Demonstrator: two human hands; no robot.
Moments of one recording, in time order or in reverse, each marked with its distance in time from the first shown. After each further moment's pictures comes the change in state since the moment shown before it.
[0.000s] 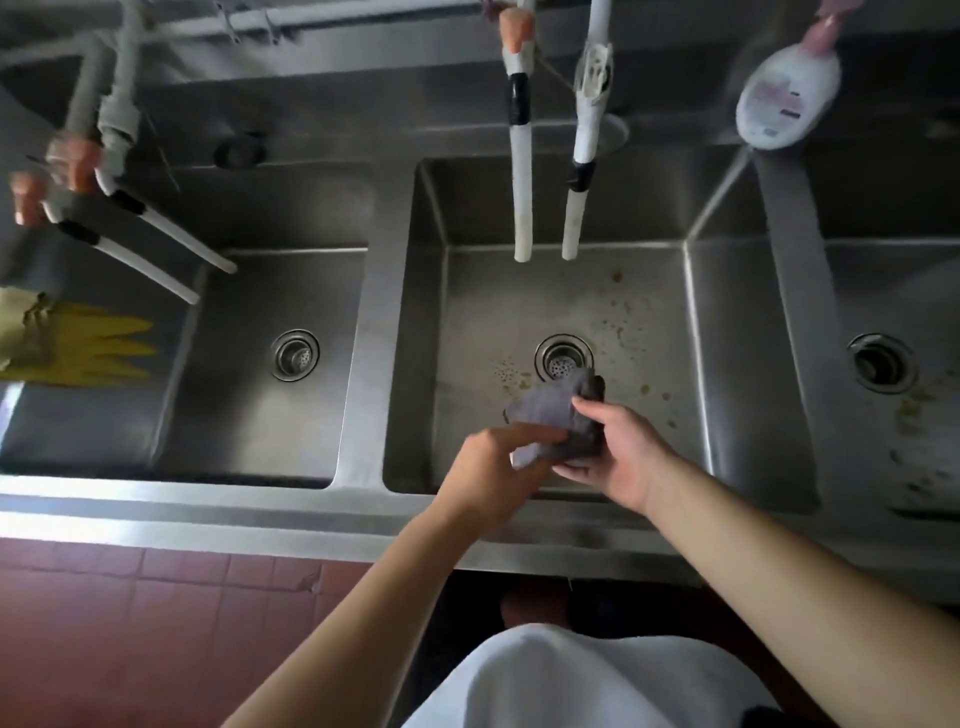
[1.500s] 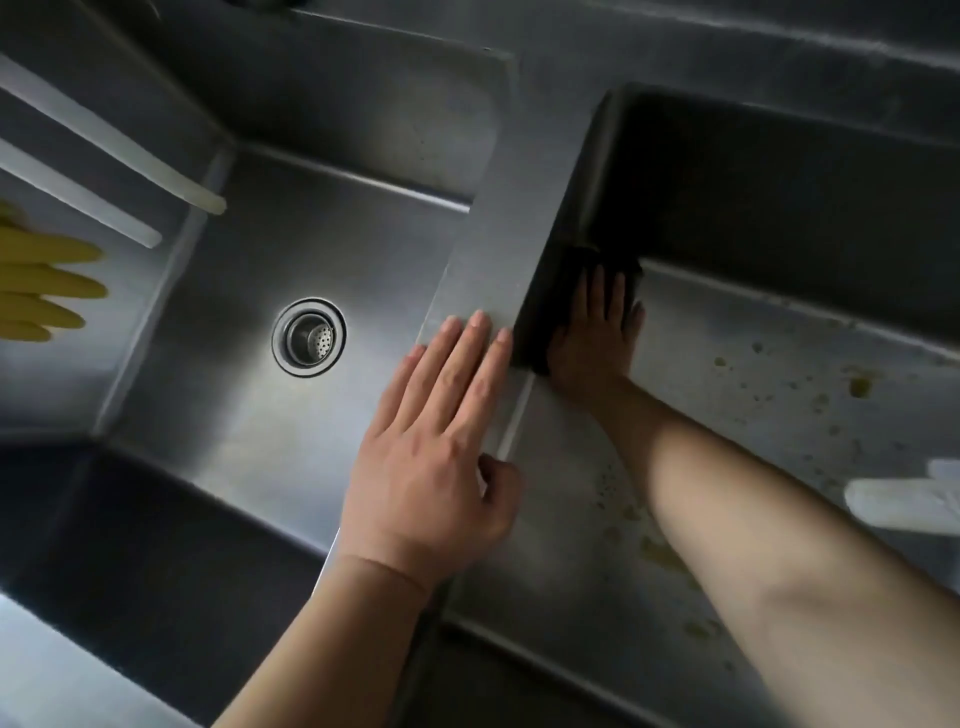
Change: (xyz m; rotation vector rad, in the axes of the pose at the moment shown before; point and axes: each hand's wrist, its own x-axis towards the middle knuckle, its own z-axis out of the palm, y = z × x) left_hand 0.187 -0.134 -0.106 0.685 0.422 0.010; right_hand 0.443 -0.077 0.173 -1.760 0.294 -0.850
